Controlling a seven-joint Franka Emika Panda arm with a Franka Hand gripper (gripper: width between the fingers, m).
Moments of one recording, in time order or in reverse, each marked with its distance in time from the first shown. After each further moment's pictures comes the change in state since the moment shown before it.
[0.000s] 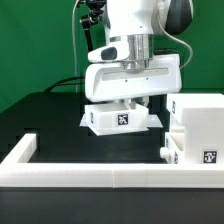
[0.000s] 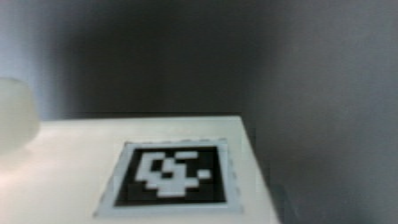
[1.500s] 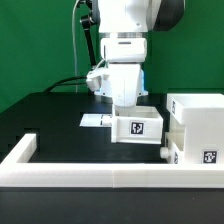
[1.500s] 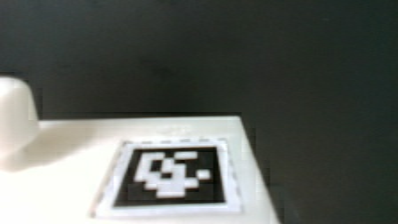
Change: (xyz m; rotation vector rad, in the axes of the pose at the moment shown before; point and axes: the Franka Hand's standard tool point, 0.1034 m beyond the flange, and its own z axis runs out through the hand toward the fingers) arm 0.039 0.043 -0.004 0.036 -0.106 -1.243
